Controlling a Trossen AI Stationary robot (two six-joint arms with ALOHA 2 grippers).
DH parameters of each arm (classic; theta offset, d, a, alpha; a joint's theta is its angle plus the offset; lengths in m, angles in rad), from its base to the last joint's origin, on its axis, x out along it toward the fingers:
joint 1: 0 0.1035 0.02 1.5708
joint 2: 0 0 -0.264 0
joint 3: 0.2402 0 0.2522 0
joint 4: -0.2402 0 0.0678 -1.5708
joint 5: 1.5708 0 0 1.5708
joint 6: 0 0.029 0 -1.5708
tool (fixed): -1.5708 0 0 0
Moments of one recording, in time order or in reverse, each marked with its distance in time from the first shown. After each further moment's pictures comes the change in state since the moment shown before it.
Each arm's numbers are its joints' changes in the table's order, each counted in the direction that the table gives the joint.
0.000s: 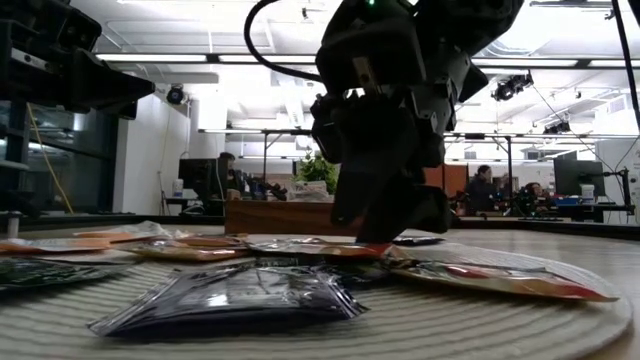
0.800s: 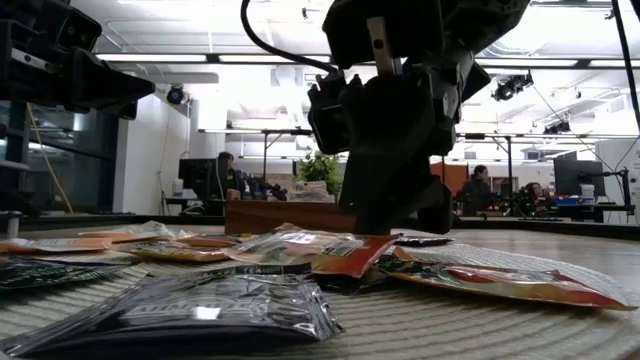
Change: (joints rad) left arm 0.000 0.000 0.000 0.000 0.000 0.000; right arm 0.025 -0.002 0.000 0.064 0.078 0.005
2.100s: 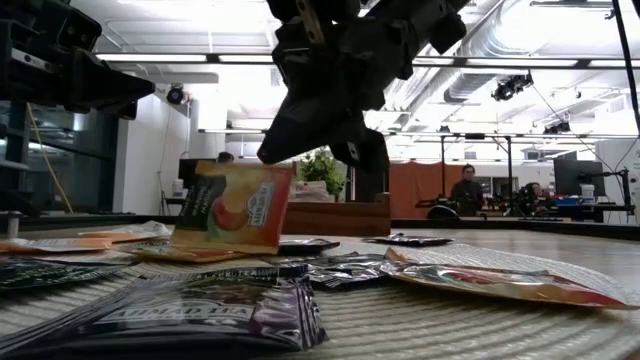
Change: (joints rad) left arm 0.000 0.000 0.000 -0.001 0.000 0.000; right arm -0.006 0.021 0.169 -0.088 -0.328 -0.093
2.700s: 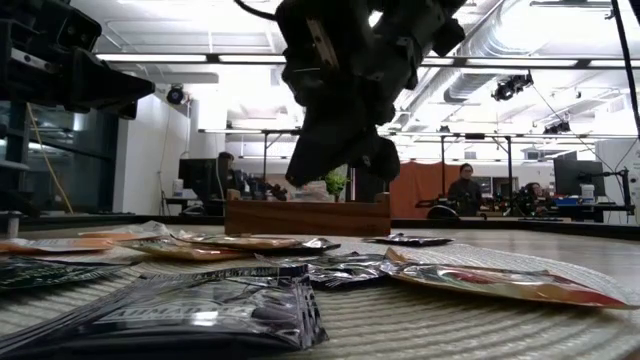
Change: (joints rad) left arm 0.000 0.000 0.000 0.001 0.000 0.000; right arm -0.029 -0.004 0.015 -0.135 0.027 -0.082
